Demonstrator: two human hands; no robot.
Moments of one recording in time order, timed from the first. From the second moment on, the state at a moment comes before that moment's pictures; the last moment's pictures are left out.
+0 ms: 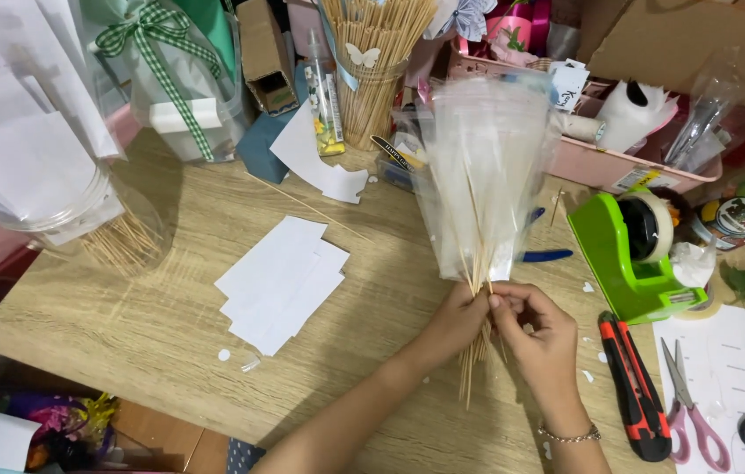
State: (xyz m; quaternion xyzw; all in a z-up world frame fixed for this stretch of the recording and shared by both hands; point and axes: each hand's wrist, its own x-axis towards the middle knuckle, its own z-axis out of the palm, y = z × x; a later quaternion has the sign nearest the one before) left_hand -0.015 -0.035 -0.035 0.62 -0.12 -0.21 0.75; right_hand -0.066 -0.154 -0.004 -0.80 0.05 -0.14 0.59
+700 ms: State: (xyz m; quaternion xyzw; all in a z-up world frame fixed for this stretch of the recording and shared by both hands) left_hand -0.019 -0.025 0.001 0.58 -0.08 -0.25 0.77; right_hand -0.073 -0.139 0.009 -0.80 0.03 -0.17 0.57
